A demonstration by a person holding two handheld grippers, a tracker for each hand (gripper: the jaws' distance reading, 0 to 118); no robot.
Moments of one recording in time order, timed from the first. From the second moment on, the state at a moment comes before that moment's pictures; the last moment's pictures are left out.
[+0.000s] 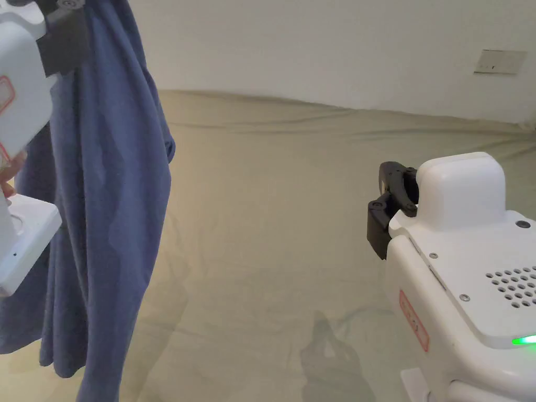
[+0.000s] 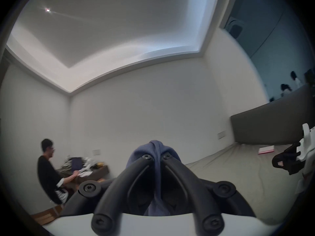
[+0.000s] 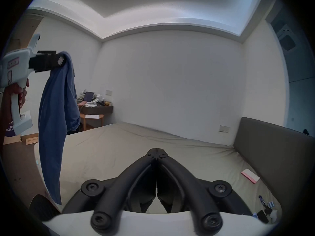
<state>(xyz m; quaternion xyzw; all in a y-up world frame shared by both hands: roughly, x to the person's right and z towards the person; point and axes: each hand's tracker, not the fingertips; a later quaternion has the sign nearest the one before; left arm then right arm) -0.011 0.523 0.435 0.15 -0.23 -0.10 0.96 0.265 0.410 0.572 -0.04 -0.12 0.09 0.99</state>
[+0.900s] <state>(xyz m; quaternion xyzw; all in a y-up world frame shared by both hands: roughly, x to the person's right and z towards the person) 0.367 0.140 0.296 -0.31 -0.36 -0.29 0.83 0.444 0.310 0.608 -0.18 -0.29 0.05 0.94</state>
